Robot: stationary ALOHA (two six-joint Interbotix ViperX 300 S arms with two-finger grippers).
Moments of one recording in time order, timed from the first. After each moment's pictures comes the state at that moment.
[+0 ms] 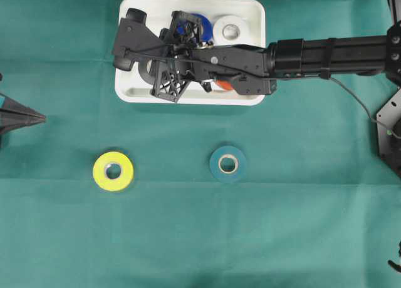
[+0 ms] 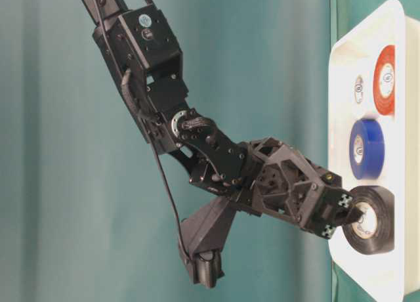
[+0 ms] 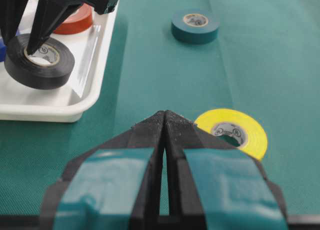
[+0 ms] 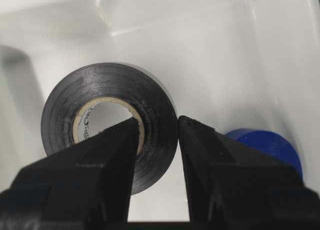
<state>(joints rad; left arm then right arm) -0.02 -1.41 1.59 -0.02 -0.06 -0.02 -0.15 0.45 -0.01 -0.56 0.66 0.61</state>
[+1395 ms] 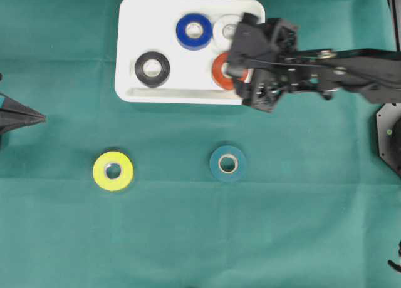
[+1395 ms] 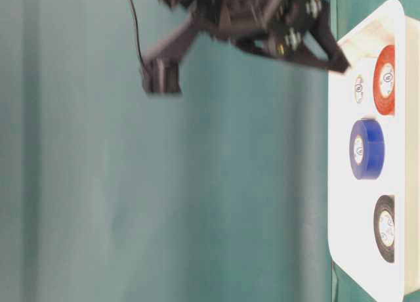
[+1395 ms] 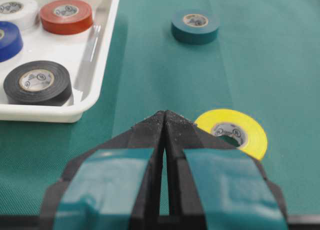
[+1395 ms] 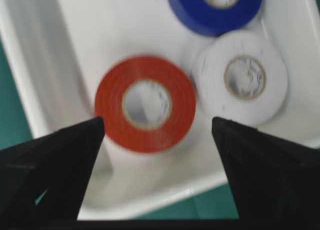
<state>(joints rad) -0.02 -1.41 1.60 -0.02 -0.06 -0.02 -0.16 -0.12 0.72 -0.70 0.40 0.82</state>
